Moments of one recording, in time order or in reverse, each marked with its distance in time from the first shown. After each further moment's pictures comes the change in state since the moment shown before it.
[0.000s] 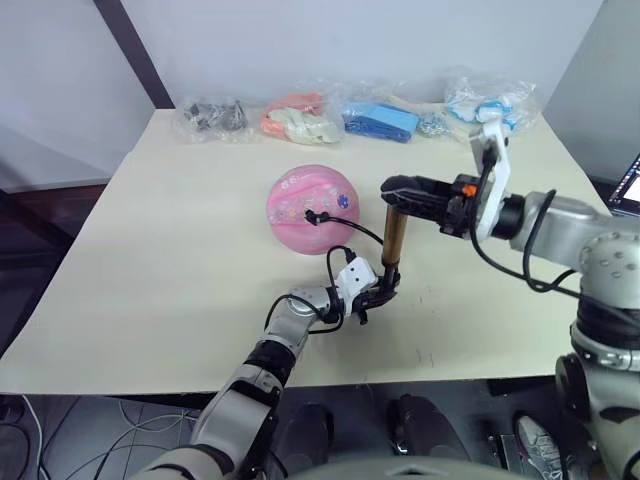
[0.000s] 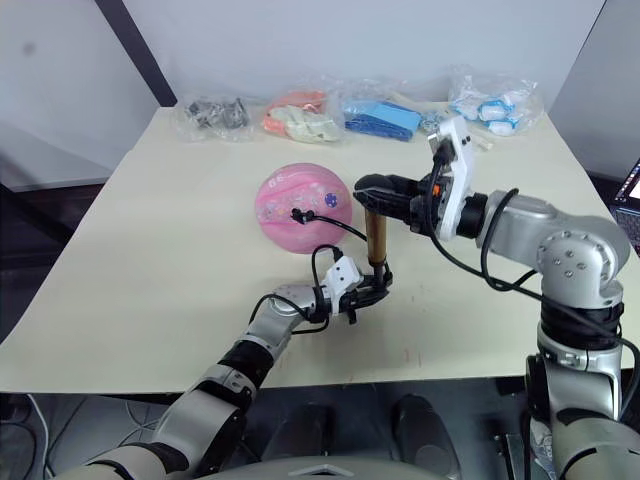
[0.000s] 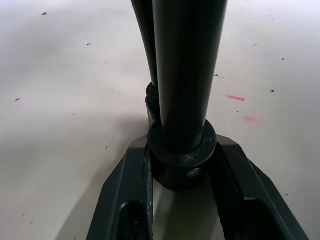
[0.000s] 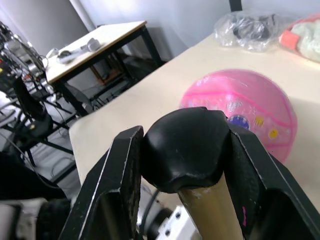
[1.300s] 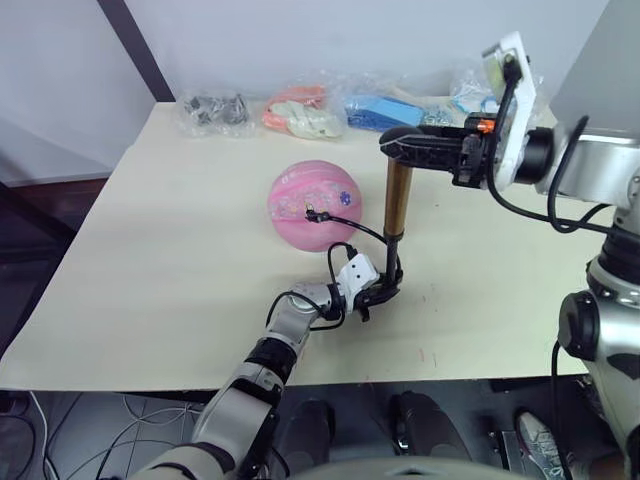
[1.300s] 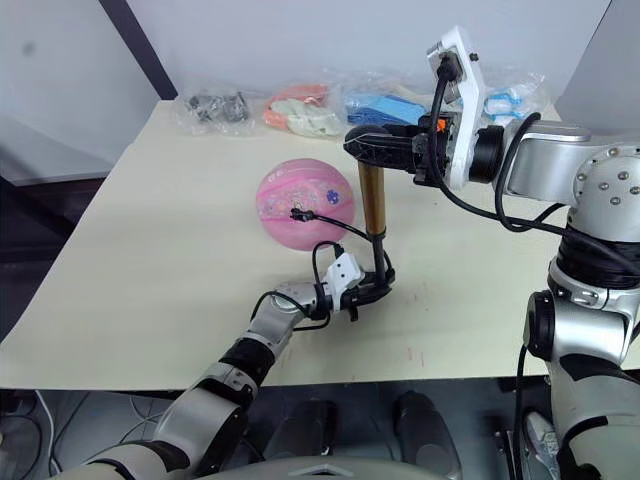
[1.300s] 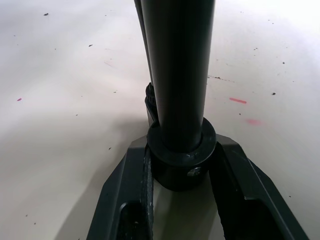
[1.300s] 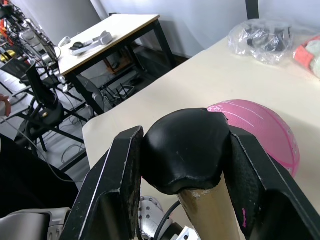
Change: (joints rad) left arm -0.014 -0.007 0.001 -0.011 -0.016 0.001 -0.013; right arm -0.420 -0.041 -0.143 0.171 0.203 0.320 -0.137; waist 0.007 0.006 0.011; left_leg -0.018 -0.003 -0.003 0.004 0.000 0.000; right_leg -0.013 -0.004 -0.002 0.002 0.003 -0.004
